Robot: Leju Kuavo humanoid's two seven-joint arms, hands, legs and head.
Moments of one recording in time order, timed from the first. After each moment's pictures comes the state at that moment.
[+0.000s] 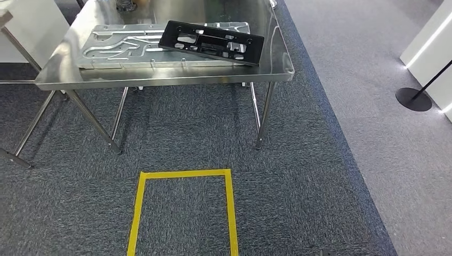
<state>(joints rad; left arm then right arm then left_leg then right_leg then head) -0.08 -0.16 0.86 -0.19 -0.80 -0.05 -0.07 -0.08 0.03 -0.39 -0.25 0.02 -0.10 -0.29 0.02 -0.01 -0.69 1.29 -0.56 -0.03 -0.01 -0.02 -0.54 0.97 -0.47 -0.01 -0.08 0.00</state>
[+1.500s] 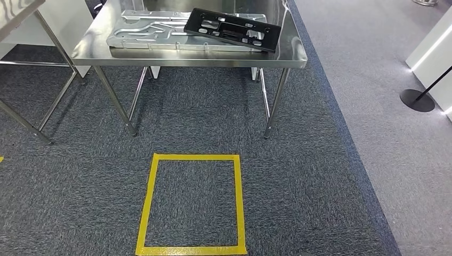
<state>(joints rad) -0.02 -0.10 0.58 -0.22 -0.66 0.07 0.02 -0.04 0.04 -0.24 -0.24 0.07 0.00 -0.11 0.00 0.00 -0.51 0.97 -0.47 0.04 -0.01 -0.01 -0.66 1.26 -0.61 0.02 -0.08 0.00</state>
